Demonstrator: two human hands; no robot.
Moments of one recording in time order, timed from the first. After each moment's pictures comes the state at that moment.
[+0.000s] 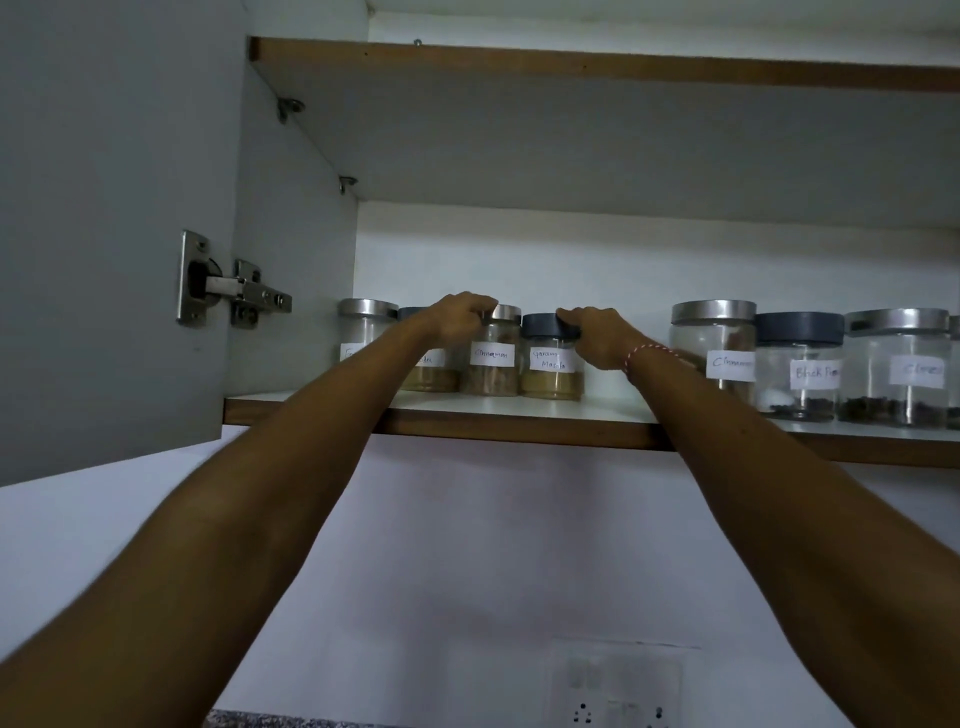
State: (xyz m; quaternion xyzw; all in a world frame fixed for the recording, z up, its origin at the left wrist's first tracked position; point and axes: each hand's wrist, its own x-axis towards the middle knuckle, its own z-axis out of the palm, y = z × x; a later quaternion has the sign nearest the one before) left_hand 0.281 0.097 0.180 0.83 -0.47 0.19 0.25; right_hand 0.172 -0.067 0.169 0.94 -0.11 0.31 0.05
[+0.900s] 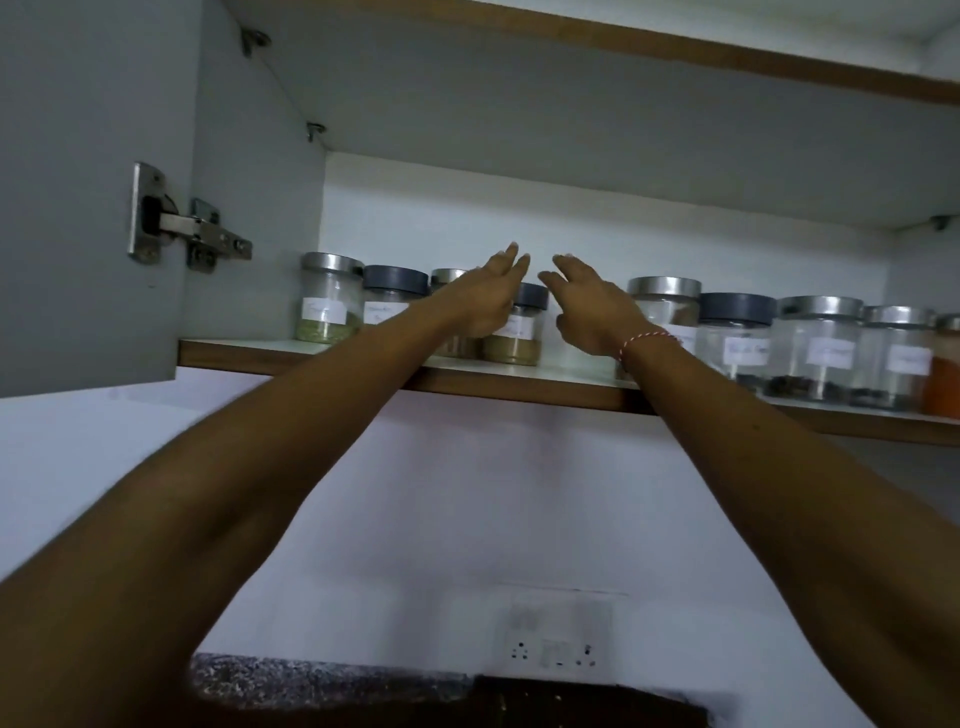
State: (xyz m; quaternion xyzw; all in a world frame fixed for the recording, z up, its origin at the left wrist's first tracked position) left_hand 0.232 0.057 0.157 0.80 -0.50 0.31 0.14; right_hand 0.130 -0.072 0.154 0.91 -0.08 0.38 0.18
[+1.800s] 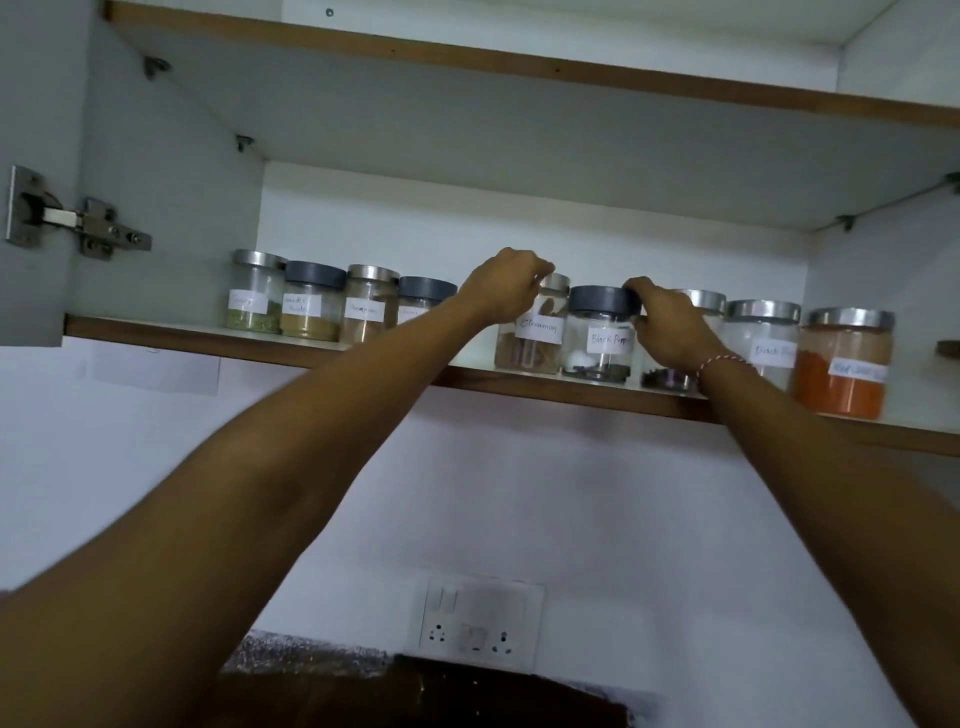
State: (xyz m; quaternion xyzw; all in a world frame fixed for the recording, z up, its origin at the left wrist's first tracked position) left_hand 0.103 -0.071 0.171 0.78 -0.45 0.38 0.21; right_hand -0.010 -0.240 0.150 0.89 -0.09 0.44 0.02
